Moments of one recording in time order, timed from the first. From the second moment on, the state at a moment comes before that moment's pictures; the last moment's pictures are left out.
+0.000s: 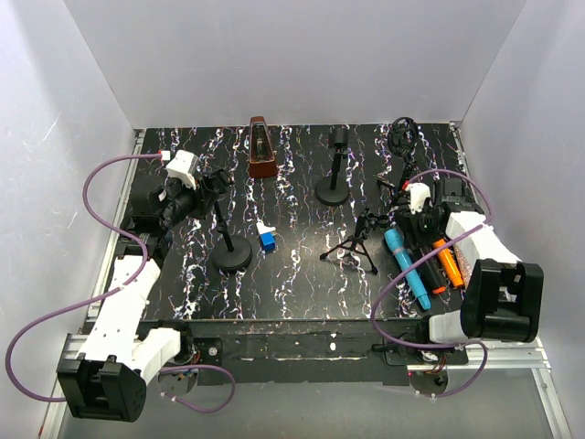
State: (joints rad) left arm -0.07 0.96 0.85 -0.21 0.41 0.00; right arm -0.06 1.39 0.84 -0.61 -0.23 -0.44
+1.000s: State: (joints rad) left arm -0.03 0.99 0.79 -0.12 0.90 0.25; right arm 0.42 1.24 1.59 -0.83 -0.67 -0.30
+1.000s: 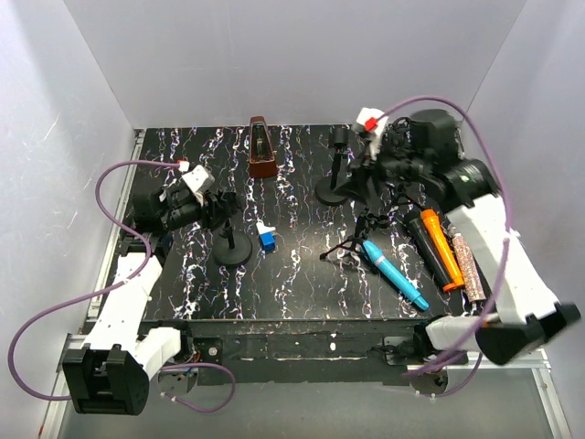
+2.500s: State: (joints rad) left arm 0.04 0.93 1.52 -1.29 0.24 0.35; right arm 0.84 2.06 1.57 0.55 -1.11 0.36
